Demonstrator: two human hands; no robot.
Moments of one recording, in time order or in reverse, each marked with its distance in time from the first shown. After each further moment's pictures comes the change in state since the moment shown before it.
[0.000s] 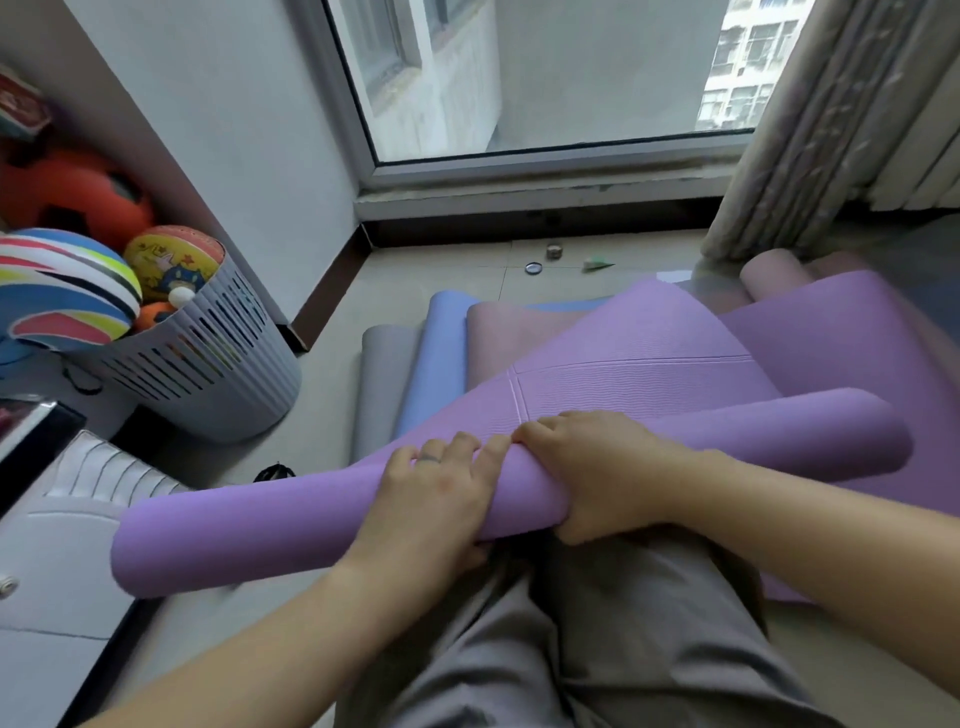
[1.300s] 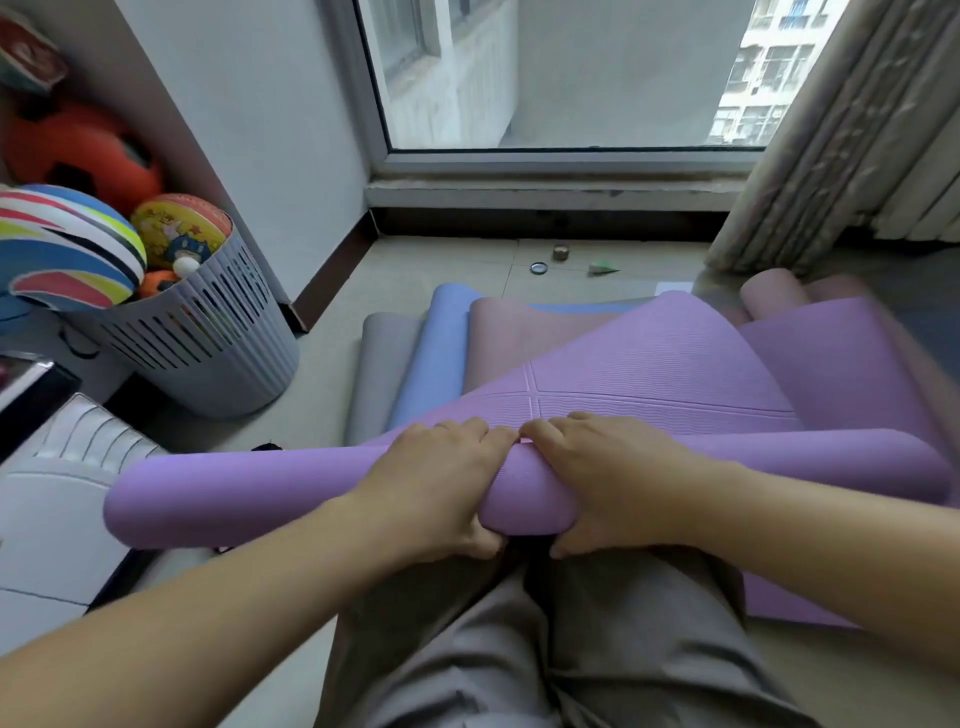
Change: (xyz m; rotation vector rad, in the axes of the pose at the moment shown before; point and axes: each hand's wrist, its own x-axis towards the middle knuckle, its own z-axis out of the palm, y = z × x) left_hand 0.010 -0.009 -0.014 -0.217 -0.026 0.095; right_hand -0.016 -0.008 -0.009 -0.106 -0.016 -0.005
